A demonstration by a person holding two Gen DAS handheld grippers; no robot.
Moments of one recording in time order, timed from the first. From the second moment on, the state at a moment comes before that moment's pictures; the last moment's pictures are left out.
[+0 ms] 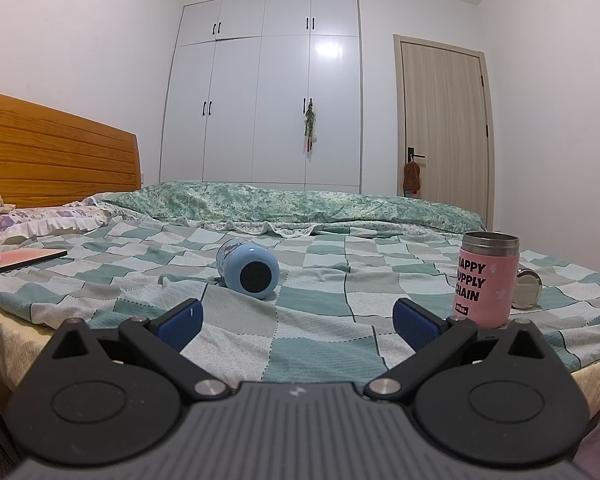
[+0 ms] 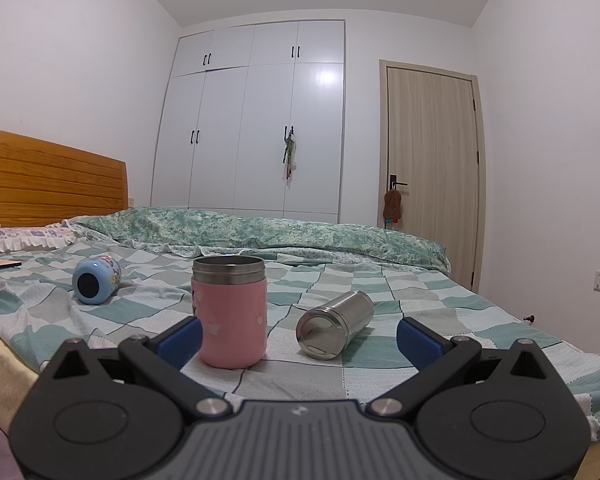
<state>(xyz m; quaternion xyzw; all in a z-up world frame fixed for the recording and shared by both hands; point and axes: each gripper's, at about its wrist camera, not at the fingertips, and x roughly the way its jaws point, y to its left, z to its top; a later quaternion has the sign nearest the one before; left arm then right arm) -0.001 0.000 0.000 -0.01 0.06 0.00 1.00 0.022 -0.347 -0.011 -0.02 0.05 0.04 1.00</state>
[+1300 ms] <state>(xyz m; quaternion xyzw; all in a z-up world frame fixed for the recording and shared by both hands) 0.123 0.116 0.065 0.03 0.11 -0.05 0.99 0.219 -0.115 0.059 -0.11 0.09 0.33 0.93</state>
